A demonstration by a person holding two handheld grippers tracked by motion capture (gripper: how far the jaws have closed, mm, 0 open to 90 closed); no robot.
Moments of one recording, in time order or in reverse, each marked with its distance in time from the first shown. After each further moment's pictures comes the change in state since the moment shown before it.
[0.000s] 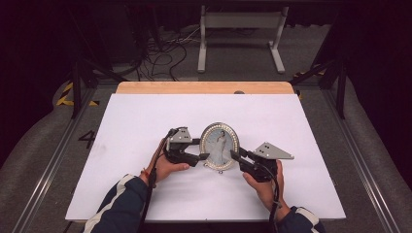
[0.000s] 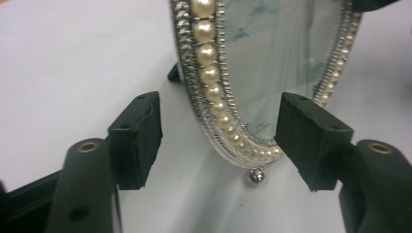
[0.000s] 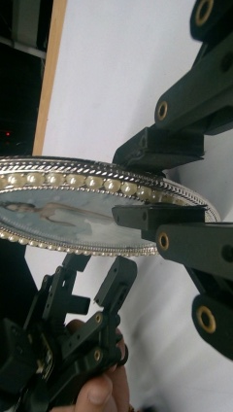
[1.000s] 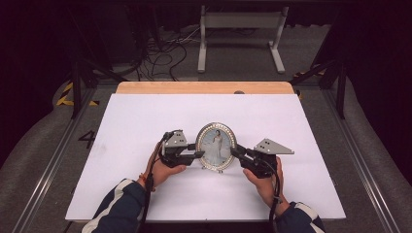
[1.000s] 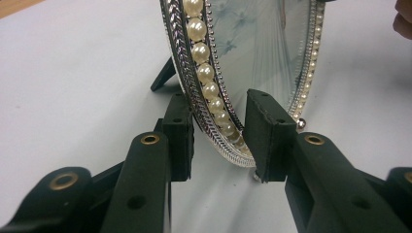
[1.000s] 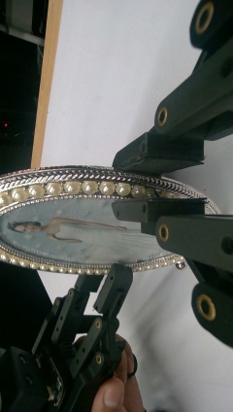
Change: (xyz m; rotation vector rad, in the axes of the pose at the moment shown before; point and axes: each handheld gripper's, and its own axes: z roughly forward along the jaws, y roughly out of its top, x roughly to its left) left arm -0.014 -0.008 -0.018 -0.014 0.047 0.018; right arm -0.010 0.004 0.008 0.003 0.043 0.029
